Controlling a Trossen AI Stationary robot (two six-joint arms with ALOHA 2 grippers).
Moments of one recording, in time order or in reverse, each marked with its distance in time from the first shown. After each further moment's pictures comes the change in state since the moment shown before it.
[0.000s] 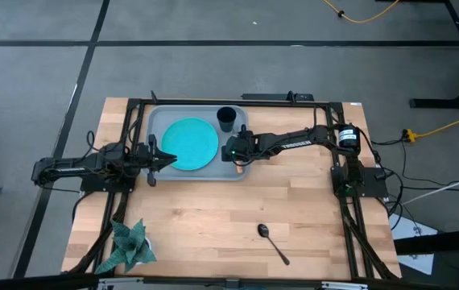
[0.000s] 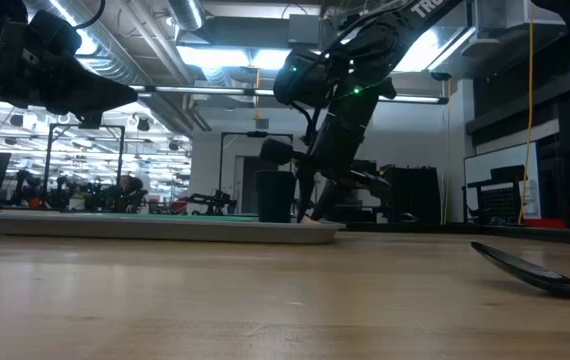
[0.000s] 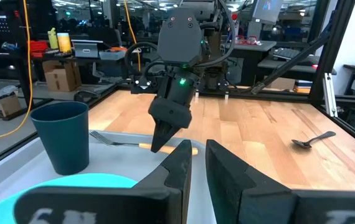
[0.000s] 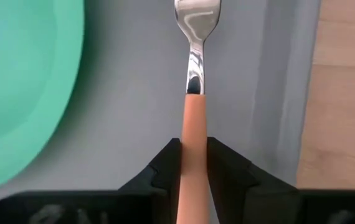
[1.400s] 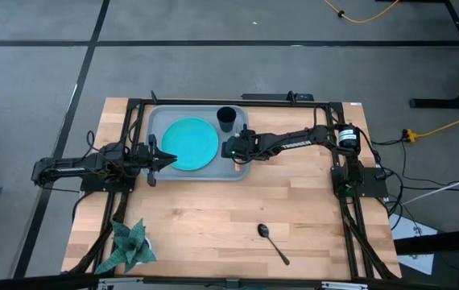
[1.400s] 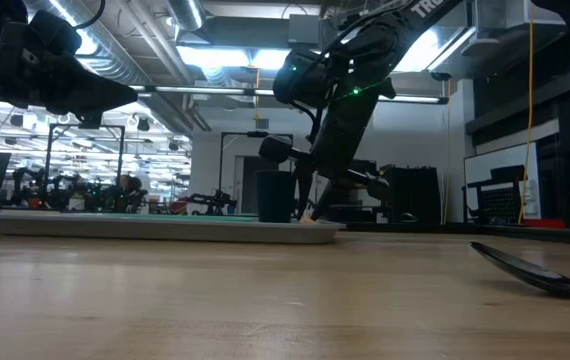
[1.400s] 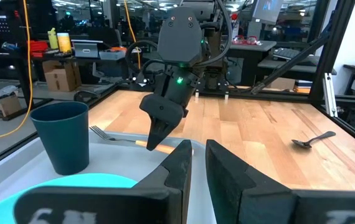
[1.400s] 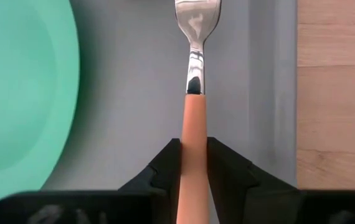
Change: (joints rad) left arm 0.000 0.000 0.000 0.000 0.000 0.000; right arm 0.001 0.000 0.000 0.005 0.044 0.112
